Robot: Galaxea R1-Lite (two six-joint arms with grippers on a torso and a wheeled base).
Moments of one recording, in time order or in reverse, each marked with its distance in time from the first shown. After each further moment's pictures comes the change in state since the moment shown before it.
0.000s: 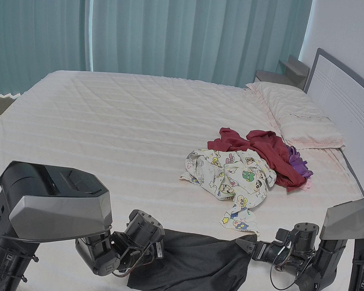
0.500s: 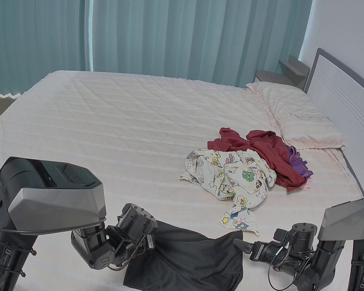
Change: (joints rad) left arm 0.051 0.000 -0.004 -0.010 0.114 0.016; right arm 0.016 0.004 -0.005 -0.002 -0.004 0.001
